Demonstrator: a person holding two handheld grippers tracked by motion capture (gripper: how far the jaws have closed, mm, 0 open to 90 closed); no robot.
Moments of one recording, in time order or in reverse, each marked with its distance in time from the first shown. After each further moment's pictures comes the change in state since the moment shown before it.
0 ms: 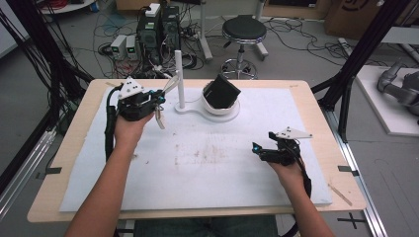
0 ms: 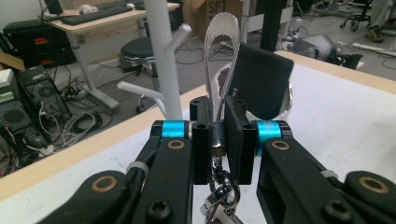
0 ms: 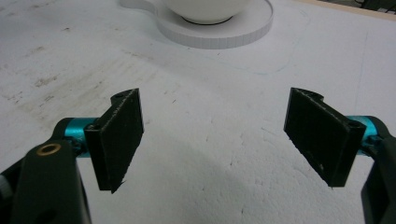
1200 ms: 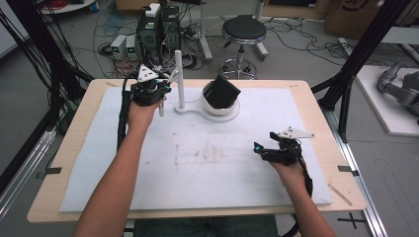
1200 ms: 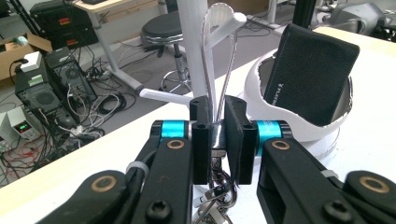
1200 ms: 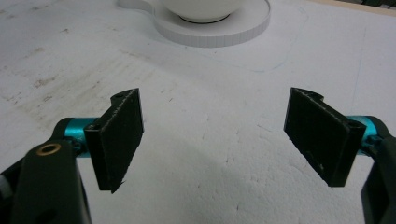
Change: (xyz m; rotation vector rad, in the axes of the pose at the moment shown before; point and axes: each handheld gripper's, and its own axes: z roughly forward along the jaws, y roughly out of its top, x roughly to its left) left arm 0.014 0.008 0.049 0.128 0.090 0.042; right arm -0.005 -0.002 0.000 0.002 0.006 0.019
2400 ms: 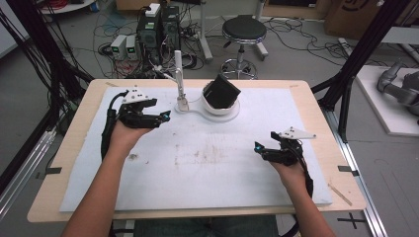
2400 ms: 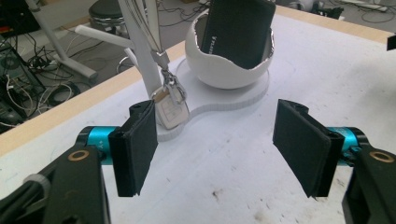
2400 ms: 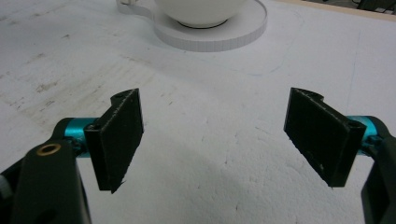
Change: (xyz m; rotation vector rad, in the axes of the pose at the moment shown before) left arm -0.013 -0.041 -0.054 0.031 -0.198 0.001; right arm 0.001 0.000 -0.004 -0.017 -0.007 0.006
